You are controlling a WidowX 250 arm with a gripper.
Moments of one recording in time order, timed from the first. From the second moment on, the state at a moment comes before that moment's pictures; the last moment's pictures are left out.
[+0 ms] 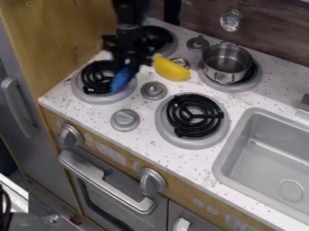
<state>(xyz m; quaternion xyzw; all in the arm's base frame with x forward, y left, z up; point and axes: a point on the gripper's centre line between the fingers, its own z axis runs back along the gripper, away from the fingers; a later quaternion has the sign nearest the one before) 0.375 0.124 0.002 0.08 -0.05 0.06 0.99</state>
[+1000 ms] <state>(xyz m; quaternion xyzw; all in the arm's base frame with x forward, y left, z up) 0.361 -0.010 -0.043 0.07 0.01 -0.02 1.00</state>
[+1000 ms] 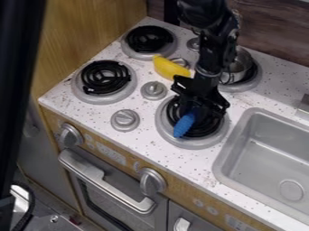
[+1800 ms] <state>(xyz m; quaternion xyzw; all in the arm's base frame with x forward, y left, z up) 0.351 -0.018 -0.013 0.04 -0.01 0.04 1.00</state>
